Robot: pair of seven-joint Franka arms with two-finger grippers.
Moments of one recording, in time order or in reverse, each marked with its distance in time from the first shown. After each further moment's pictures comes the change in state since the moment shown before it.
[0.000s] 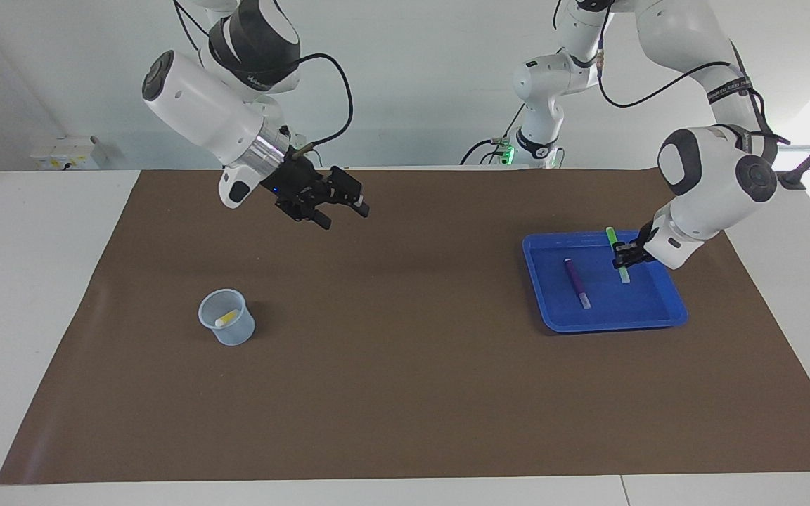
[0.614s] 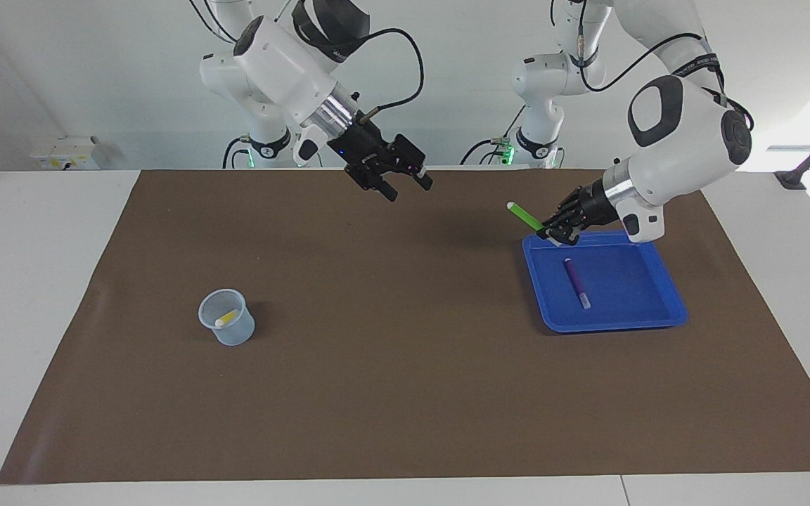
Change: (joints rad) left arm -0.166 -0.045 -0.008 0.054 -0.318 -0.034 -1.001; right arm 0.003 -0.097 0.209 -0.190 0.049 0.355 0.101
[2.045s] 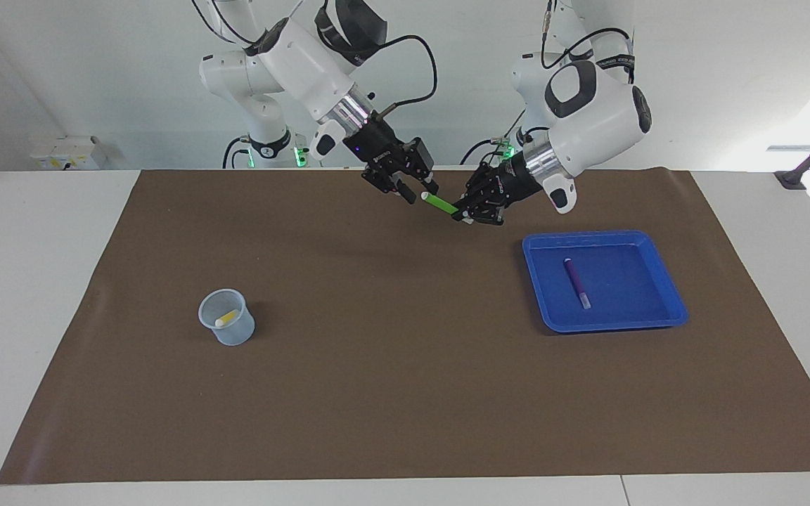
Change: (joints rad) left arm -0.195 -0.164 -0.003 -0.272 -0.355 0.357 -0.299; right arm 0.058 -0.016 0.002 -0.062 0.001 0.125 -0.076
